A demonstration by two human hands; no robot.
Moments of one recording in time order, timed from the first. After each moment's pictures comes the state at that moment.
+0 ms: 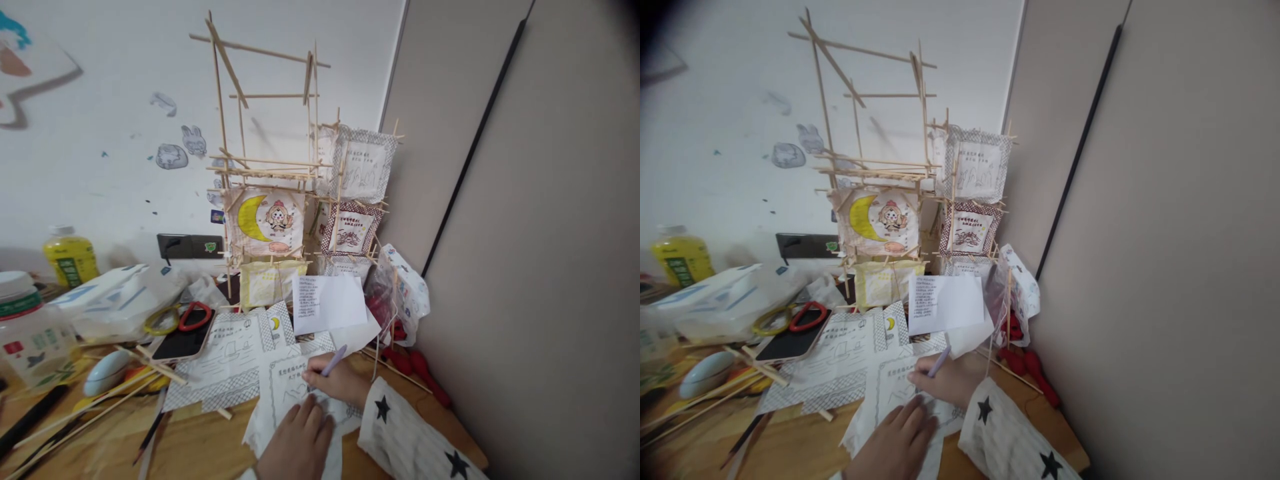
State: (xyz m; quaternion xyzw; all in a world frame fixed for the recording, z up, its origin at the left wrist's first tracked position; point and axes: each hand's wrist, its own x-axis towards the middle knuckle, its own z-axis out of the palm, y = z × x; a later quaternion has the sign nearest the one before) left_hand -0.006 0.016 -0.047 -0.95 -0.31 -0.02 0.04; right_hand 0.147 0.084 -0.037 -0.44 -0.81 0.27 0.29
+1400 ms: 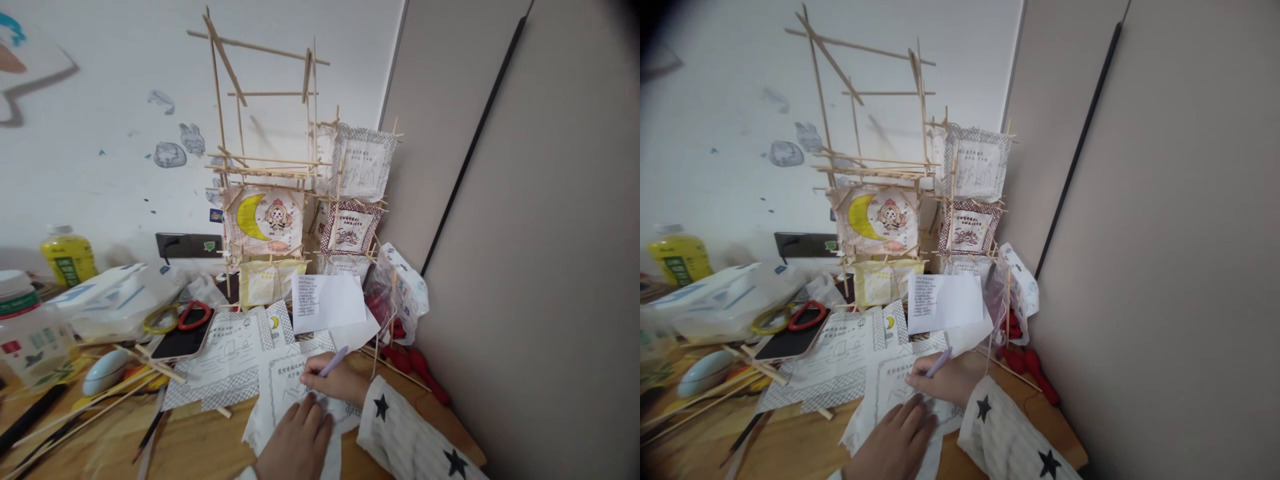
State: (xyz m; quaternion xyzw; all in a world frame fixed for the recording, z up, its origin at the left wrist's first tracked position) left_hand -0.005 0.015 -0.046 -0.95 -0.31 -0.04 0.06; right_hand 0.147 0.088 -0.043 -0.45 -0.80 0.27 0.27
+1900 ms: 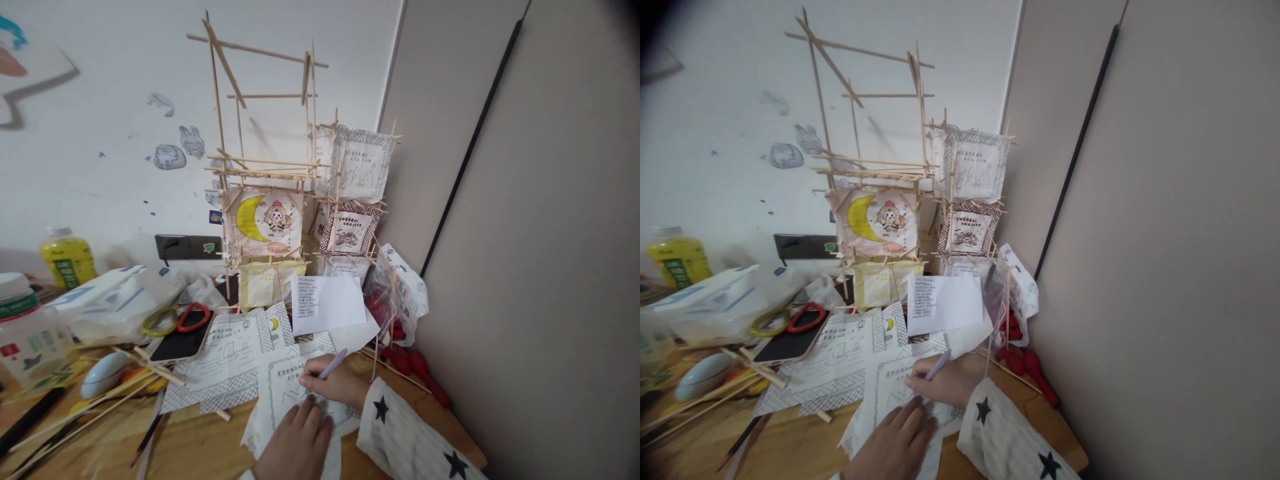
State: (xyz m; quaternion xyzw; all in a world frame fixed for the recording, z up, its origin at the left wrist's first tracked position) left_hand -0.007 0.015 -0.044 -0.95 -0.31 -0.03 0.05; right_hand 0.146 0.087 -0.041 -0.44 -0.81 0.26 0.27
